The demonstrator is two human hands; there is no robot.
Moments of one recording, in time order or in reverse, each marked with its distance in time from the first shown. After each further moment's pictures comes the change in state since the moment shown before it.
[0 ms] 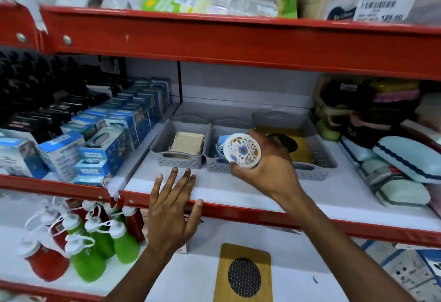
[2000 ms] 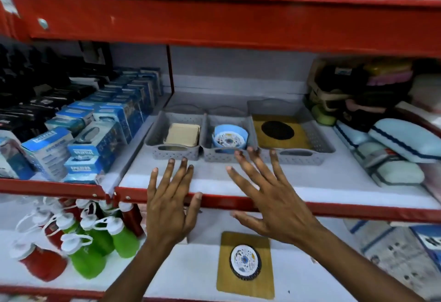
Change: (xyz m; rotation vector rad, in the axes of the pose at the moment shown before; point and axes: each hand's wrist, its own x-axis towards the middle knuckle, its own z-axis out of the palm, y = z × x) left_hand 0.001 -0.004 -0.001 0.008 -0.036 0.029; right_hand -0.080 0.019 0.011 -0.400 -0.128 -0.573
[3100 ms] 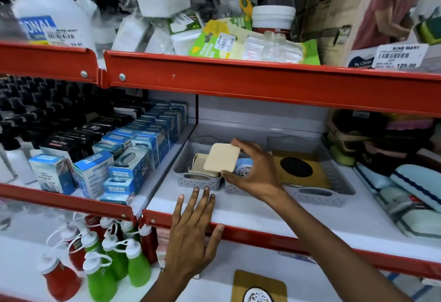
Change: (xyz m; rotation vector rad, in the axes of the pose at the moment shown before) left_hand -0.003 0.000 -0.007 -0.017 -0.132 -0.012; right_hand 0.134 0.015 -0.002 0.659 0.311 0.315
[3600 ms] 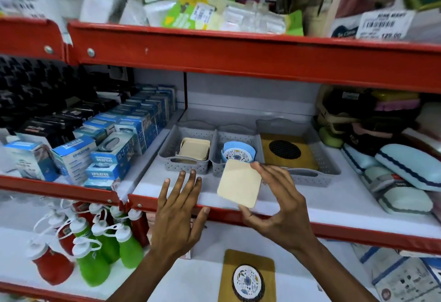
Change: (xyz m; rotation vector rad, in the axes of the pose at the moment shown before) left_hand -0.001 0.001 -0.001 0.009 0.028 0.031; right_hand -0.121 0.008 -0.041 -0.131 0.122 -0.176
